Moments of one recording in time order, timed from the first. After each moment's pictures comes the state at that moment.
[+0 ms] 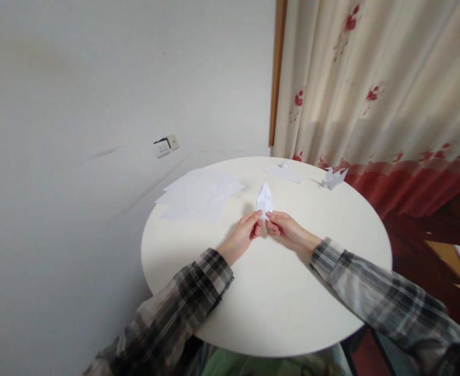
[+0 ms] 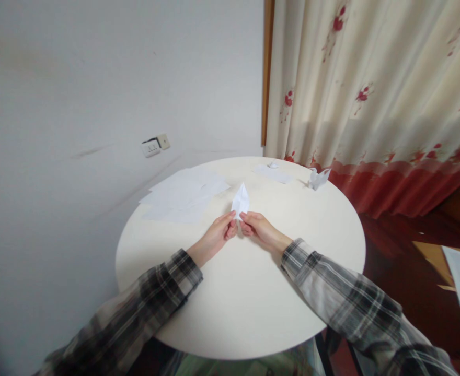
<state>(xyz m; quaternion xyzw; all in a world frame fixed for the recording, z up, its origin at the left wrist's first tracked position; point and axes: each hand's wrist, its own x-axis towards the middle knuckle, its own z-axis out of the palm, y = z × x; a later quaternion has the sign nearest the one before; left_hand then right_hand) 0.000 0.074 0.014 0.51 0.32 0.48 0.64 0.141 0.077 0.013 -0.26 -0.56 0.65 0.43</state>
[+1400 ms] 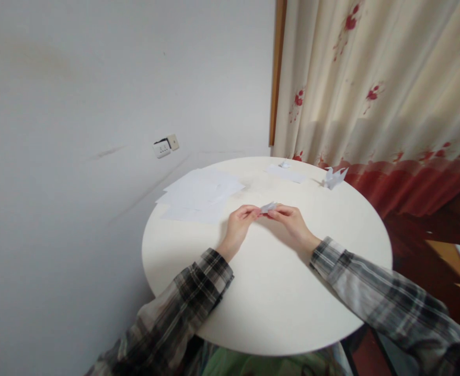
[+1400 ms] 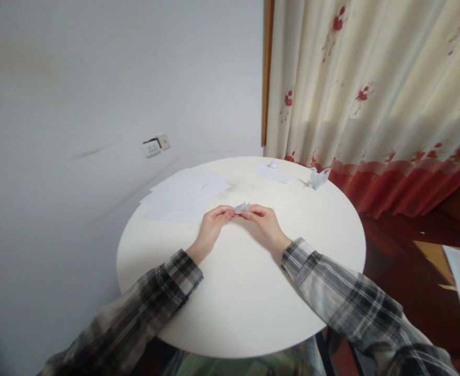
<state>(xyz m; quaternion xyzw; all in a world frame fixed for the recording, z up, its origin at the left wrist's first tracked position) -0.010 0.083 0.019 0.56 0.35 0.58 0.48 0.146 0.084 0.018 -0.33 -0.58 0.49 0.56</state>
